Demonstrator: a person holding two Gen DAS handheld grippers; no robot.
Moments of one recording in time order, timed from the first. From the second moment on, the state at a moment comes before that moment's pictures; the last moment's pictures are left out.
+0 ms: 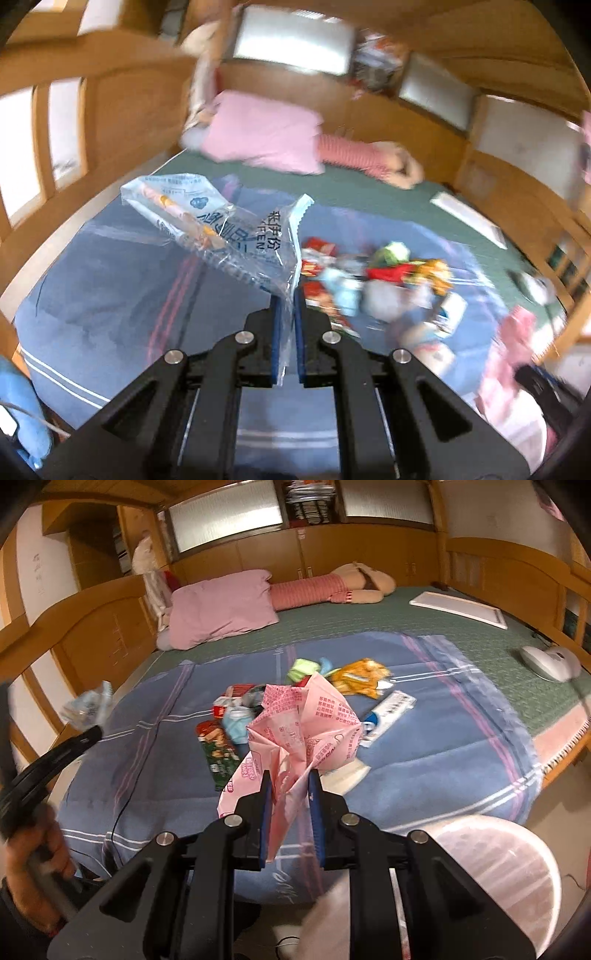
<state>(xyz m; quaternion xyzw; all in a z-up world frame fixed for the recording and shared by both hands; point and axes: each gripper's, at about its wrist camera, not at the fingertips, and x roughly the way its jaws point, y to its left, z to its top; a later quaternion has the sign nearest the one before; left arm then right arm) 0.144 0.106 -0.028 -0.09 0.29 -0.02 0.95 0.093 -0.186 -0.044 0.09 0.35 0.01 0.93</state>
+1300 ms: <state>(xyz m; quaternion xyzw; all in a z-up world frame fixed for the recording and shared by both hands) 0.039 -0.097 -0.116 0.00 0.46 -0.45 0.77 -0.028 -0.340 -0.060 0.20 0.32 -0.21 0.90</state>
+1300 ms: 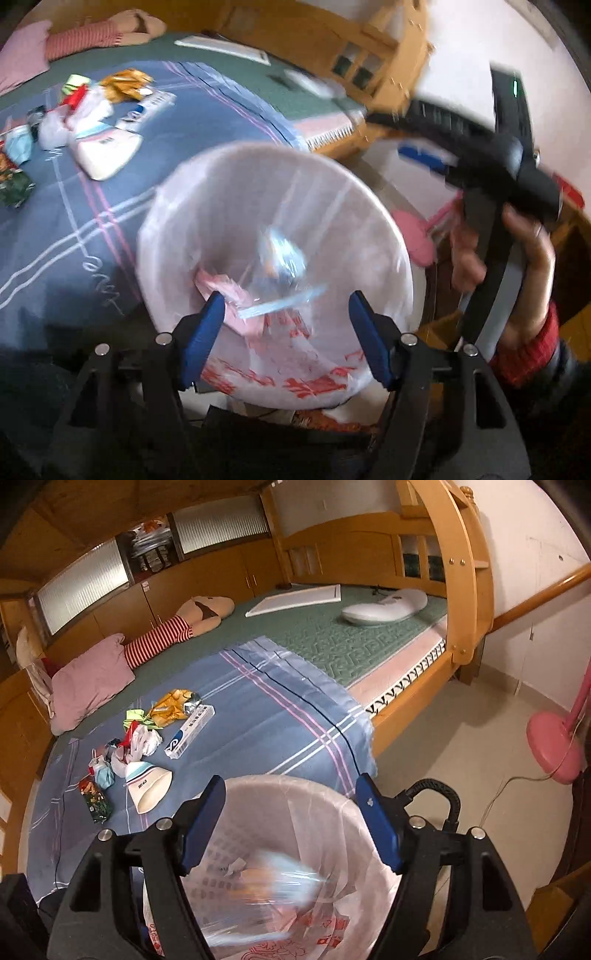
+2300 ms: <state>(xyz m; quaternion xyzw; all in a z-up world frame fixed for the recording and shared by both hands) 0.295 0.082 -0.151 -0.17 0.51 -0.06 0.84 0.265 -0.184 -0.159 0.10 0.53 0.00 0.84</state>
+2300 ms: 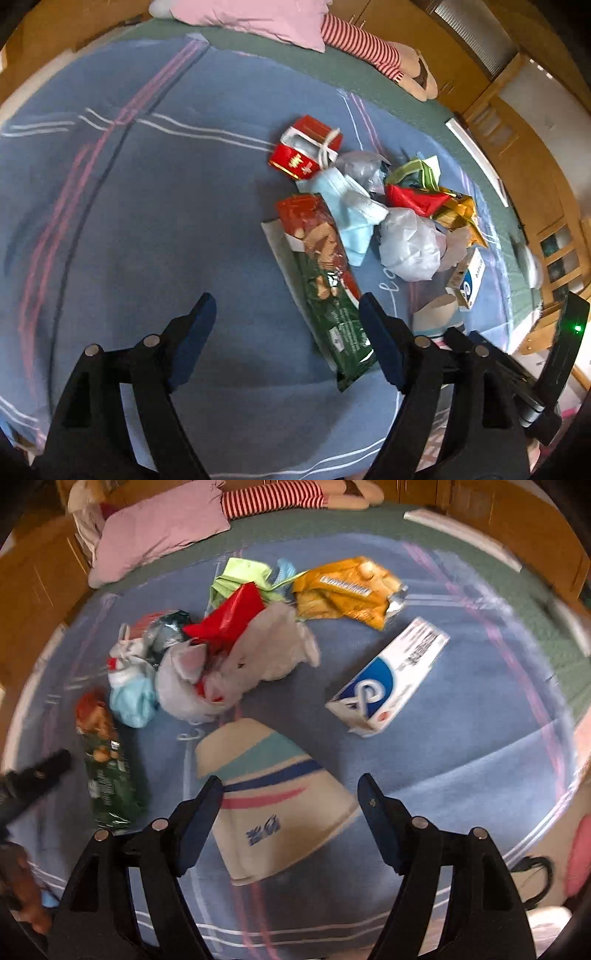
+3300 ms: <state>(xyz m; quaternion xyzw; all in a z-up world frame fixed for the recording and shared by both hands) 0.252 0.169 -0.112 -0.30 0.37 0.09 0.88 0.195 -0.105 -0.119 0.14 0.43 -0.01 0.89</state>
